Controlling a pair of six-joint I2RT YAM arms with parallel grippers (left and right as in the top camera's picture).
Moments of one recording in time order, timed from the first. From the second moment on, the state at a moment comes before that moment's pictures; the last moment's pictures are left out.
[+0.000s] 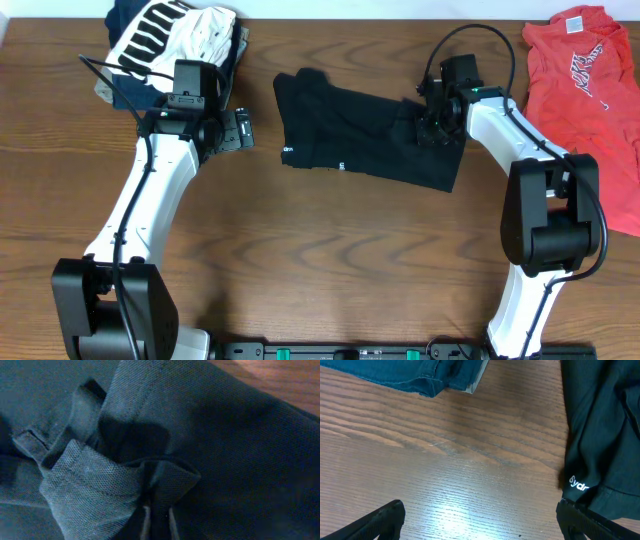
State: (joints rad) left arm -0.08 1.64 1.27 -0.74 -0.07 -0.25; right arm 0.13 2.10 1.48 -0.65 -0.23 0.03
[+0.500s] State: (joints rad) left arm -0.08 1.64 1.27 -0.74 -0.07 -0.25; right arm 0.28 1.99 1.52 -0.76 -0.33 0.05
